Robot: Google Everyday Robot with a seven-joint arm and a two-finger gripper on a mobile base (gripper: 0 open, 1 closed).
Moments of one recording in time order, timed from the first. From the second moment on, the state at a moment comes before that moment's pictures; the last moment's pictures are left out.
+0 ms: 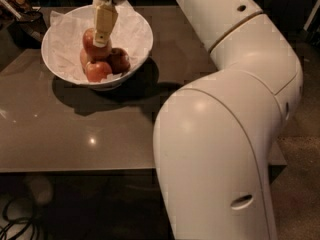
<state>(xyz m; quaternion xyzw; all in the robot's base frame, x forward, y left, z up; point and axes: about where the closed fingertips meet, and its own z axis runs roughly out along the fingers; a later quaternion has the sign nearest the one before) 0.667 0.138 0.986 -0.75 0.61 0.09 0.24</state>
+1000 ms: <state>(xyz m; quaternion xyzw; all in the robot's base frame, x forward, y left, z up) 0.680 0.149 0.973 -0.75 0.61 0.09 0.23</state>
